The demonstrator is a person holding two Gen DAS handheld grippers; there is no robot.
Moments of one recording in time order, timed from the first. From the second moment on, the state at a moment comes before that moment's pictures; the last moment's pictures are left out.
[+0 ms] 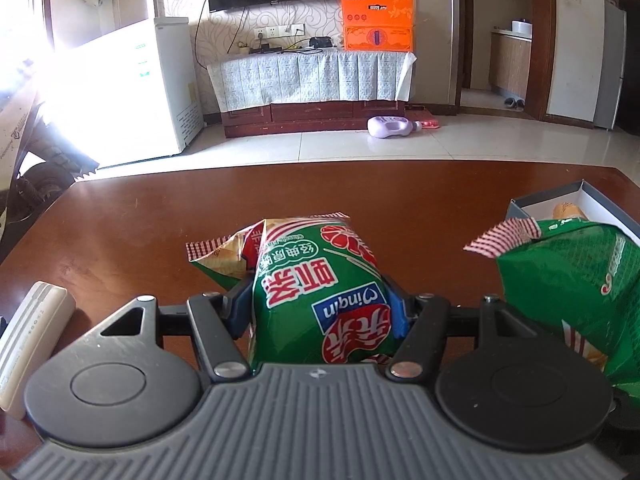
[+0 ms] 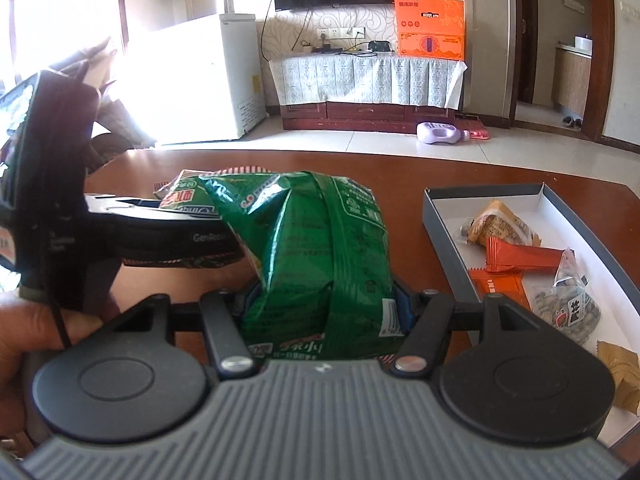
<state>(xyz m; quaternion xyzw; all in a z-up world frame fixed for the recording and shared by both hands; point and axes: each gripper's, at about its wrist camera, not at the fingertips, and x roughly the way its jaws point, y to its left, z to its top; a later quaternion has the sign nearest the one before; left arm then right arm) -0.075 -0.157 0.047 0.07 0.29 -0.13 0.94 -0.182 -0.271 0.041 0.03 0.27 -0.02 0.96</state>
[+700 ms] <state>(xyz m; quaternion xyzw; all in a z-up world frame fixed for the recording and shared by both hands) -0.101 -0.164 0.076 0.08 0.26 -0.14 0.95 -0.203 -0.277 0.061 0.02 0.23 -0.02 0.97</state>
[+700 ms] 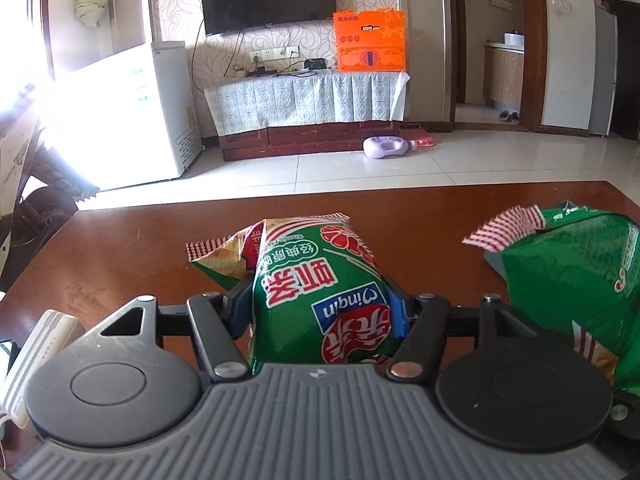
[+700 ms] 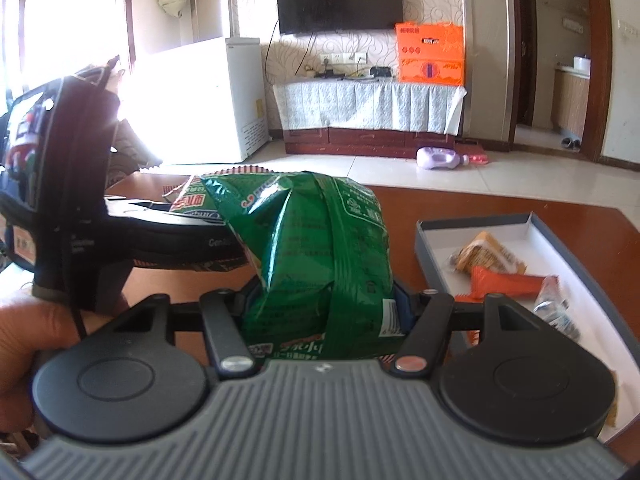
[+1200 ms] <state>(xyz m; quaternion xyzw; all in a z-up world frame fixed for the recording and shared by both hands) -0.122 -0.200 0.091 0.08 0.24 -0.16 0.95 -0.224 -0.299 0.070 0.03 0.21 -0.04 0.98</state>
